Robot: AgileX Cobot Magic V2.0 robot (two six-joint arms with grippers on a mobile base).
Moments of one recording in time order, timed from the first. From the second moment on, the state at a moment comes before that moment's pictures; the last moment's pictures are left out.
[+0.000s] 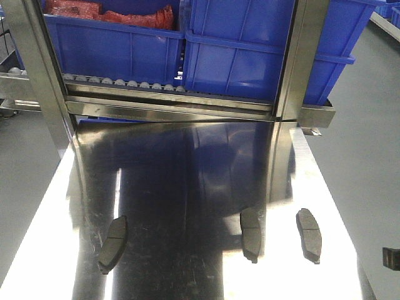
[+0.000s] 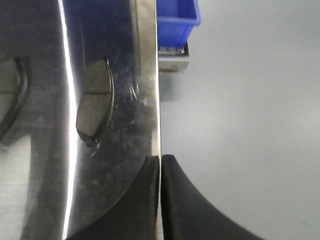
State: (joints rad) left arm -0.05 0.39 -0.37 -0.10 0.48 0.12; right arm 0.01 0.79 -0.55 -0.05 0.71 0.06
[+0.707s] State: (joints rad) left arm -0.05 0.39 -0.37 -0.10 0.48 0.12; right arm 0.01 0.98 -0.63 0.01 0.80 0.07
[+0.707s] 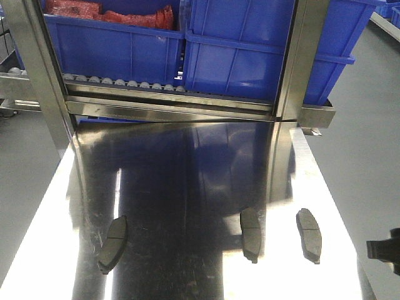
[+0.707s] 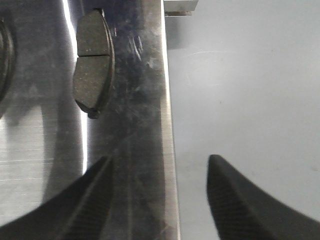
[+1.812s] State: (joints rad) left arm -0.05 0.39 -0.37 -0.10 0.48 0.12; right arm 0.16 1.68 -1.07 0.00 0.85 0.15
